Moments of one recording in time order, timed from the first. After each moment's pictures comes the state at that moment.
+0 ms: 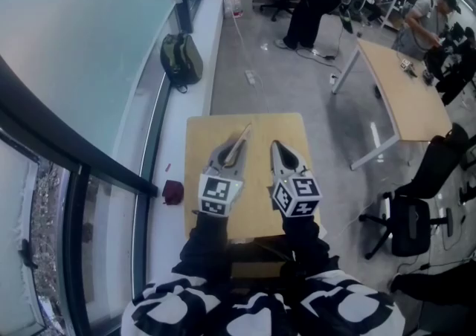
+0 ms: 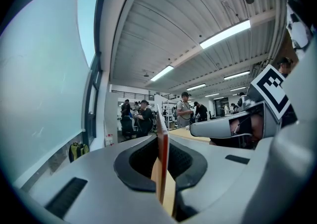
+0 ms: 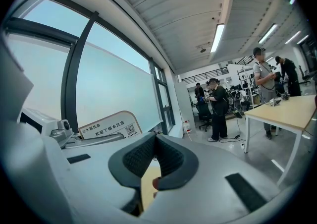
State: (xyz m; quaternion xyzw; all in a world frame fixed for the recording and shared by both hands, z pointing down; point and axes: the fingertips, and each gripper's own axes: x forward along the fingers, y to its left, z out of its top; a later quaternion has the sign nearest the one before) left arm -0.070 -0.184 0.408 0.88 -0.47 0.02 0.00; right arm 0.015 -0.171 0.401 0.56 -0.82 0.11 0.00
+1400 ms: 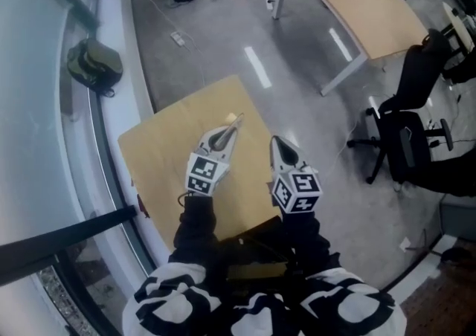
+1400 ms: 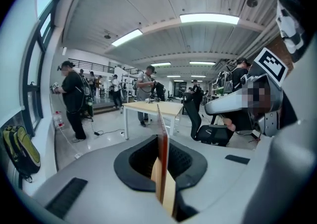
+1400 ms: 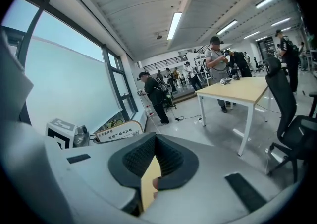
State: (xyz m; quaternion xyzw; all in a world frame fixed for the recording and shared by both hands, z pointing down) left arm 0.134 -0.252 0.566 0.96 -0.22 0.17 0.06; right arm 0.215 -0.173 0.522 0.70 -0.67 0.25 0.02
